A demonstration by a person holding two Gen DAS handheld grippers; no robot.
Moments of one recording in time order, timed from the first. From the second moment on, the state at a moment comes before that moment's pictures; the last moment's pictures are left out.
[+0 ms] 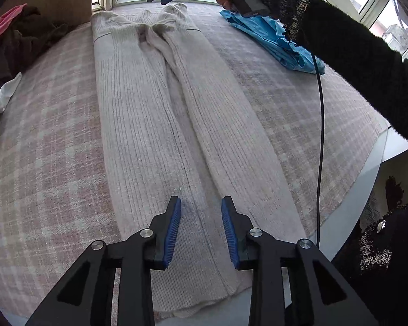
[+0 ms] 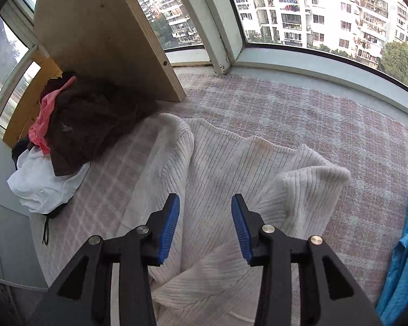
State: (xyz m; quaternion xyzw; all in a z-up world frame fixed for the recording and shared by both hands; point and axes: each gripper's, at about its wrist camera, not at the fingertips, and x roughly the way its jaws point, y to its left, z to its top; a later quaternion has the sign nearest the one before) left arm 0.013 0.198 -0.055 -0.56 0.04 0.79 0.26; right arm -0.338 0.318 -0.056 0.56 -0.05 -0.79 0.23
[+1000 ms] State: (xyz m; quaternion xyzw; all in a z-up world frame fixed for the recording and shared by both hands) left arm 0.016 0.217 -0.064 -0.56 0.10 0.78 0.27; right arm -0.368 0.372 -0.043 0.54 -0.13 -0.81 0.18
